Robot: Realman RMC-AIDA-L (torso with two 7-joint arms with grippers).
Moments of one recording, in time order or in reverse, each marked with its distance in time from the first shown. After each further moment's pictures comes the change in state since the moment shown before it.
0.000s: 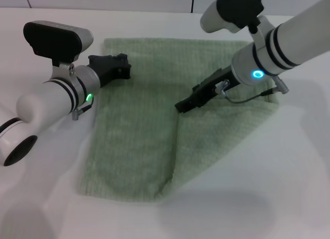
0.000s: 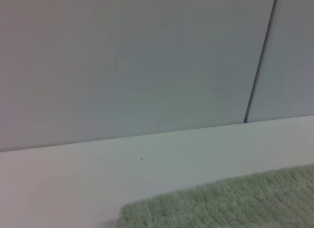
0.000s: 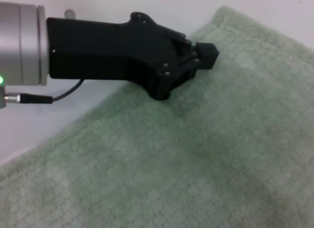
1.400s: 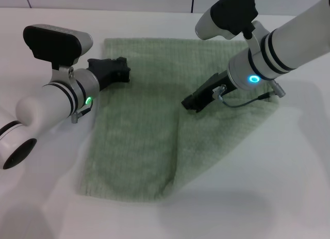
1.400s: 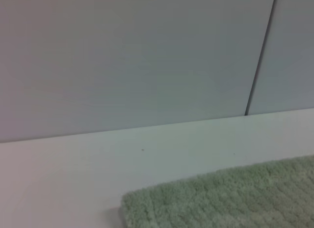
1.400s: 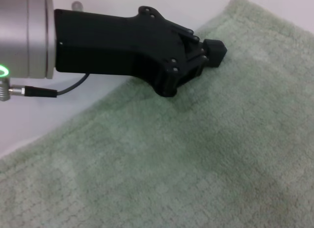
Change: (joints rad) left arm 0.010 -0.002 0.006 -0.002 0.000 -0.004 0.000; right arm 0.005 0.005 -0.015 0.014 0.008 -0.004 -0.020
